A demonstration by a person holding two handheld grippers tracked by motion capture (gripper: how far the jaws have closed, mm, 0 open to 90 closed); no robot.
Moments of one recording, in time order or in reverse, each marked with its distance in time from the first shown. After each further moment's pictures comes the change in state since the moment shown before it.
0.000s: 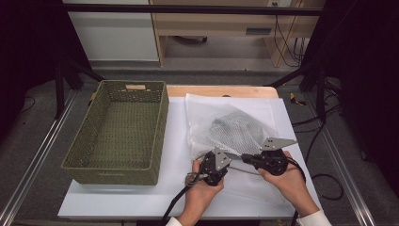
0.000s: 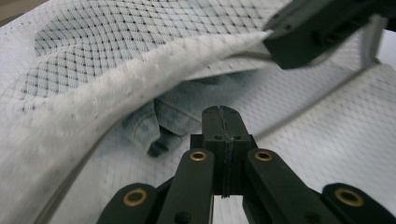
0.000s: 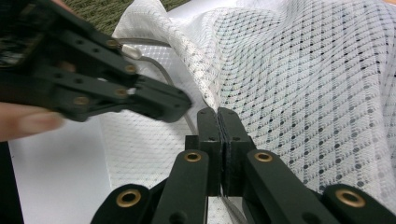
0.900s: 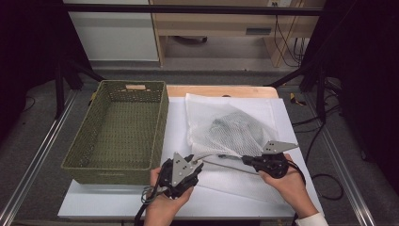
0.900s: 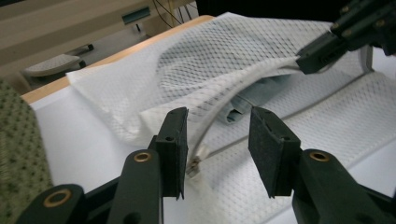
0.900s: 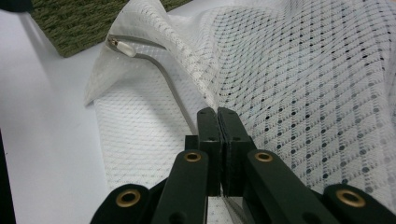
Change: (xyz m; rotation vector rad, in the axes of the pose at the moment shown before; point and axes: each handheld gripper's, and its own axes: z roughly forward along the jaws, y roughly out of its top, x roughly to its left) left arm 0.033 -0.015 -0.114 -0.107 0.149 -0.027; right arm 0.000 -0.011 0.001 -0.028 -0.005 -0.004
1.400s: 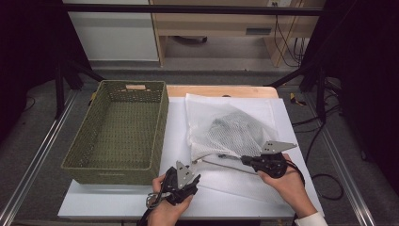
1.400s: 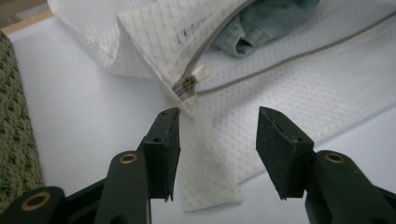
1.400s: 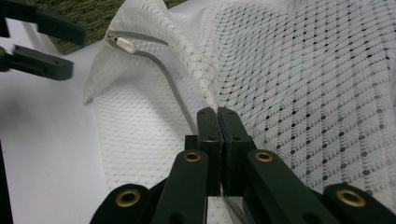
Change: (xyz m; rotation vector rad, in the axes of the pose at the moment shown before) left arm -0.010 -0.043 0.032 0.211 0.028 -0.005; right arm 0.000 0.000 0.004 0.010 0.004 -0.003
